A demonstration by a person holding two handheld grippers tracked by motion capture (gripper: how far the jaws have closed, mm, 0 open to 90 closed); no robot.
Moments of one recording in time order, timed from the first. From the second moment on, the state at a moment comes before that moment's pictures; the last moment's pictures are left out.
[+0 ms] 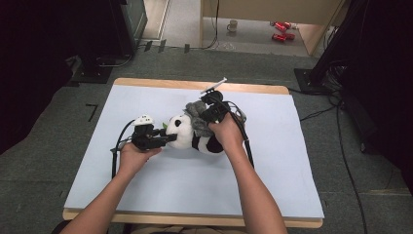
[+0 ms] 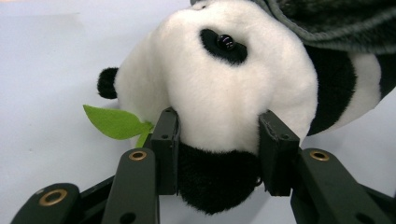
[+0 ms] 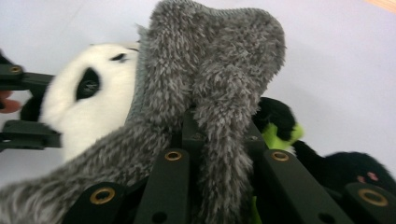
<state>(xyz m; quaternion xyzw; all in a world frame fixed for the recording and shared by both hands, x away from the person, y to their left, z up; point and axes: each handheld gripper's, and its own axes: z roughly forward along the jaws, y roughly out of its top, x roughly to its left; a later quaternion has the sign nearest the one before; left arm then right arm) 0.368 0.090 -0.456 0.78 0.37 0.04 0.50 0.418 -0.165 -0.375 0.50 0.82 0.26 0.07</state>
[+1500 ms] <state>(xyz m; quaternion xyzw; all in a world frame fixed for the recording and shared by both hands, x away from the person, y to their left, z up) 0.367 0.087 -0.448 0.78 0.39 0.05 0.49 0.379 -0.132 -0.376 0.44 0.82 0.35 0.08</state>
